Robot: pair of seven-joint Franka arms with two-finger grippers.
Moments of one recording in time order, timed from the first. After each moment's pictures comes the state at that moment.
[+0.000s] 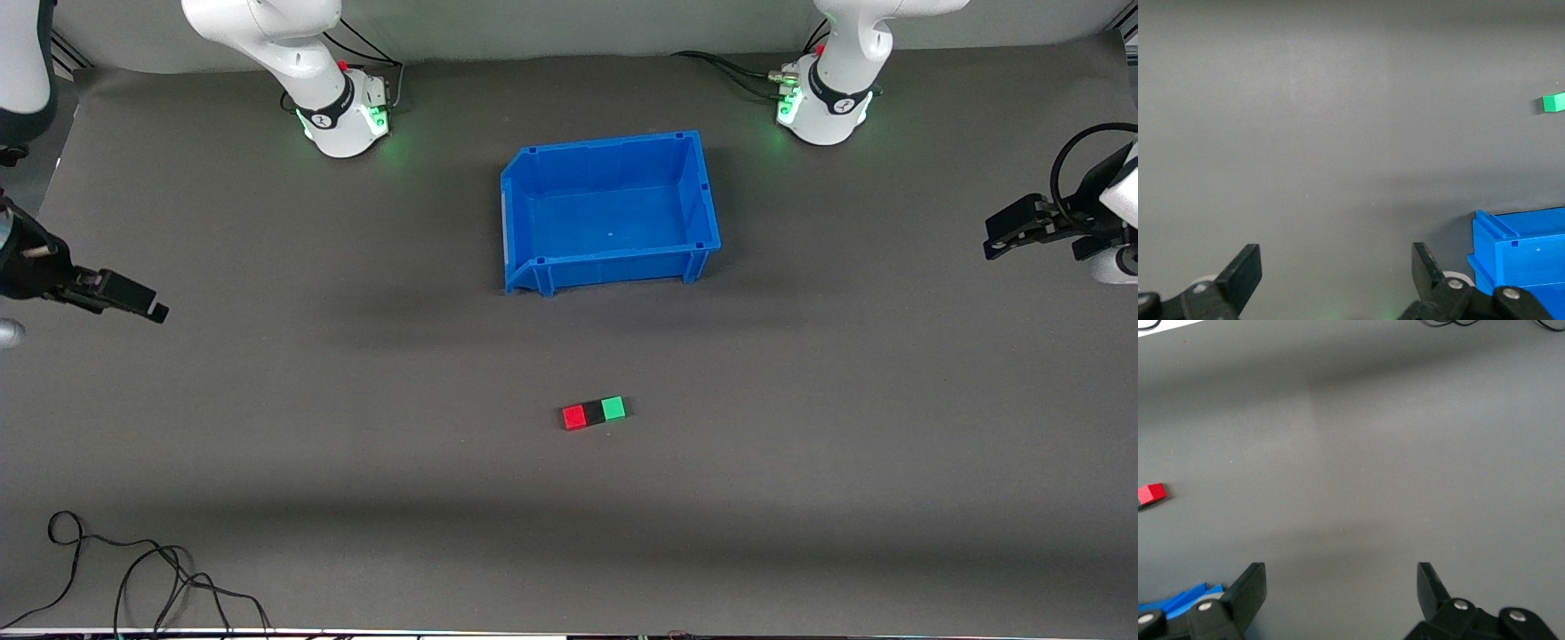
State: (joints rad) left arm -0.03 0.04 -0.01 -1.50 0.02 1.50 0.00; right arm 0.07 0.04 -0.14 -1.63 0.09 1.70 0.13
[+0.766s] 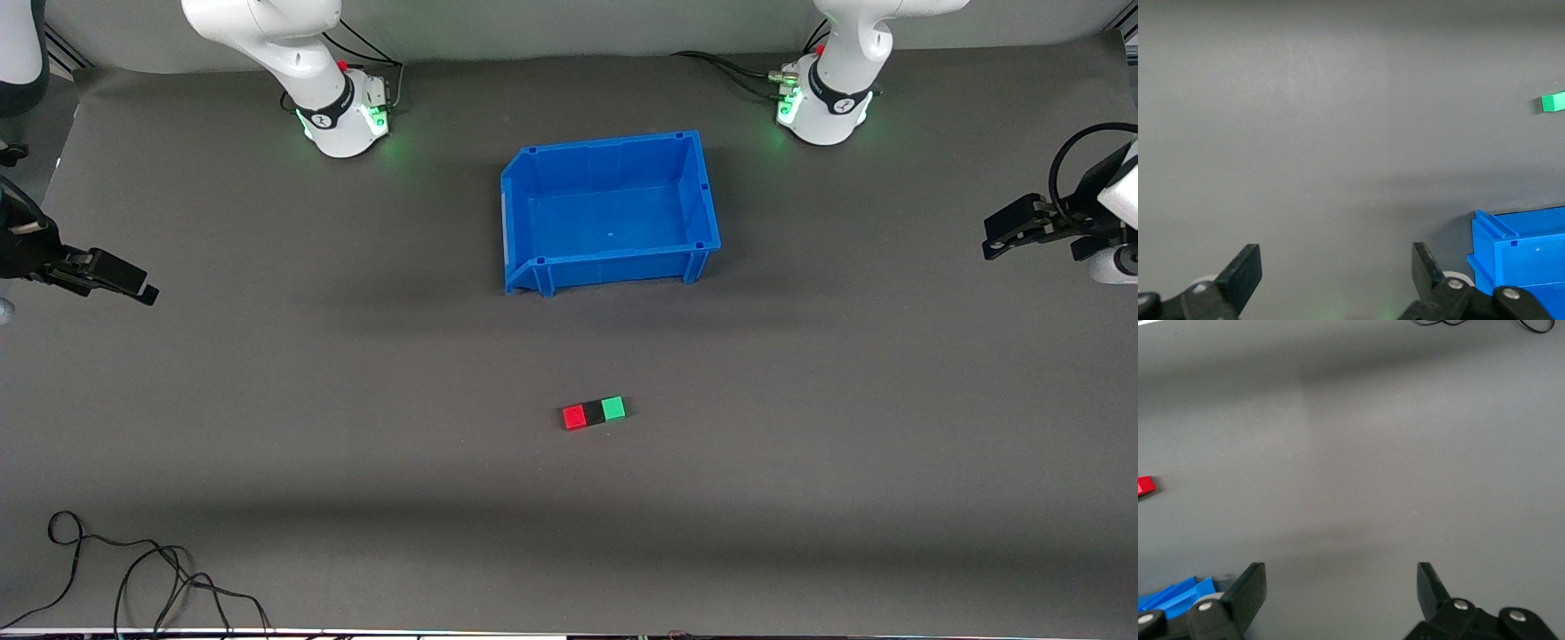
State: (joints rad) left arm -0.02 0.04 -0.02 -1.50 0.02 1.50 0.00; right arm 0.07 0.02 -0.14 -1.64 0.06 1.68 0.13
